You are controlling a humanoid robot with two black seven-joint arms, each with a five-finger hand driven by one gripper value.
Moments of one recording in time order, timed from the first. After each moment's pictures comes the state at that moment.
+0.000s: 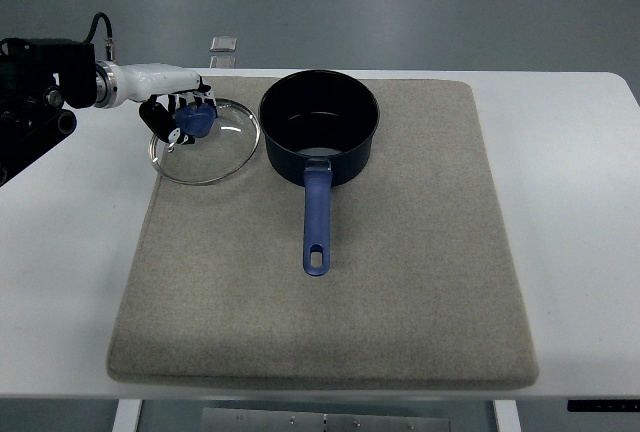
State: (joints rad) left arm -1.05 0.56 -0.42 -0.91 1.65 -0.35 -0.15; right arm 0.04 0.00 -0.05 0.20 -0.01 -0.01 0.07
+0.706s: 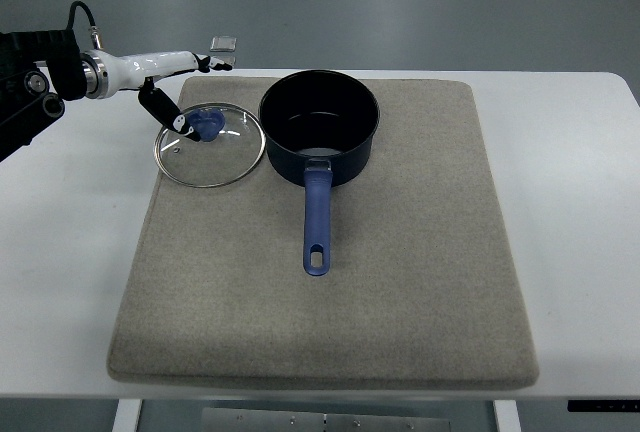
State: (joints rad) left arm -1.05 0.59 -0.44 -0.88 1.27 -0.33 -0.15; right arm 0.04 0.00 -0.05 0.20 -0.01 -0.01 0.07
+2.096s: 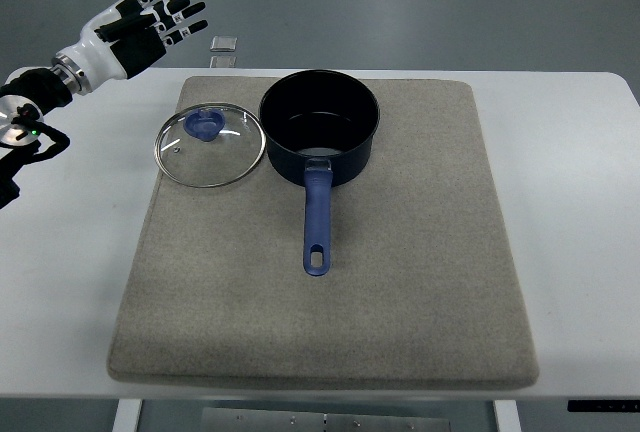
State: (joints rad) left arm -1.00 0.43 -0.44 -0.54 -0.24 -0.61 -0.06; right arm 0.04 0.00 -0.05 0.20 -0.01 -0.01 0.07
